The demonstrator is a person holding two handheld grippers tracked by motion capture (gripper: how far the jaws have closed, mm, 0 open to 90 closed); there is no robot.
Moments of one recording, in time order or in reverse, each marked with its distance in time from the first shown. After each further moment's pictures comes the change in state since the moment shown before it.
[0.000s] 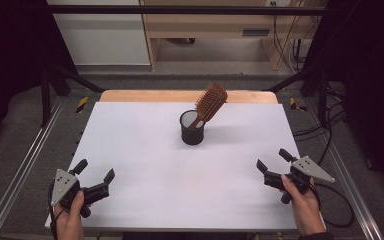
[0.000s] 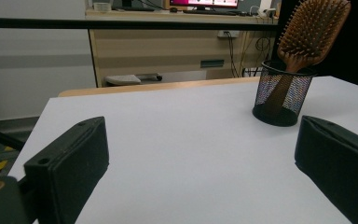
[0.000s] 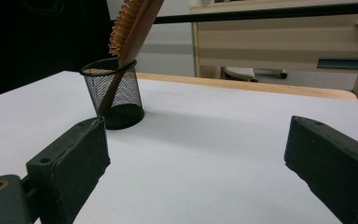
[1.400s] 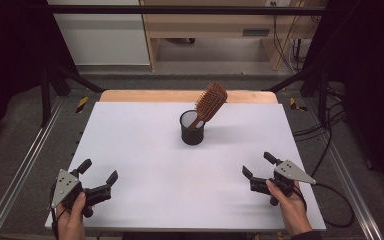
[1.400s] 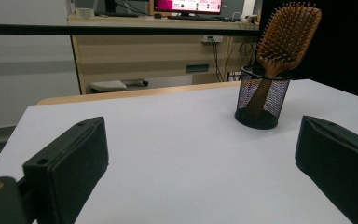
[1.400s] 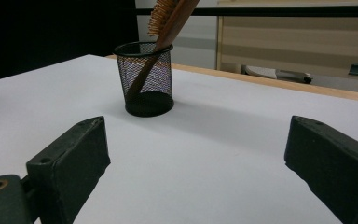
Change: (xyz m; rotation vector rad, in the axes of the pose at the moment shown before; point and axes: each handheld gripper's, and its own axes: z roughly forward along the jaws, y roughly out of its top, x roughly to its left) left arm -0.005 0.001 0.000 -0.026 -0.060 0.006; right arm 0.026 -0.016 0.018 0.019 0.086 -0.076
